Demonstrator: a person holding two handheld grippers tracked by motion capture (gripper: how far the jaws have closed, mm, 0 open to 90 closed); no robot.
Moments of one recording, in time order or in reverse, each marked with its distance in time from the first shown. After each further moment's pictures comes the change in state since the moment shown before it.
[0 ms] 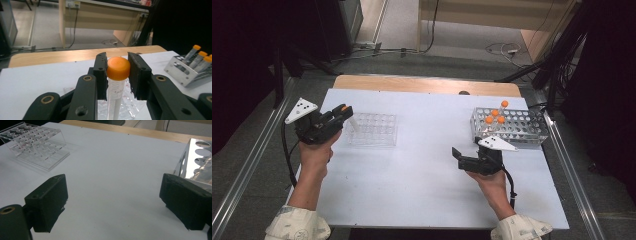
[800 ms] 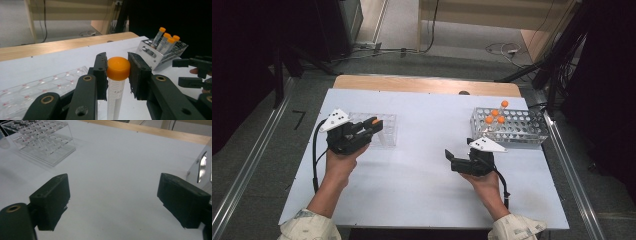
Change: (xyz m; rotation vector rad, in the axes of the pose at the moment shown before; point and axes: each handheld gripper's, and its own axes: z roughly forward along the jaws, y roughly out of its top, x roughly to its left) left arm -0.055 -0.017 0.021 0.071 -0.180 0.046; right arm 0.013 -0.005 0.015 0.015 0.014 -0.044
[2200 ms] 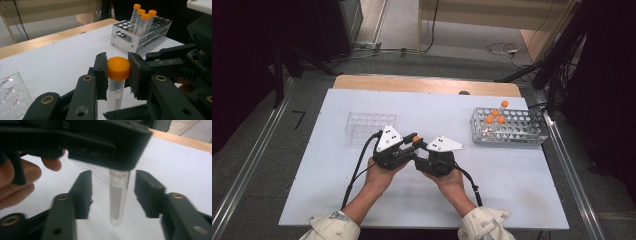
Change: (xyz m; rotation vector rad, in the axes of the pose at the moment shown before) left arm -0.082 -0.032 0.063 0.066 -0.078 0.178; right arm 0.086 0.025 0.042 -0.028 0.239 -0.110
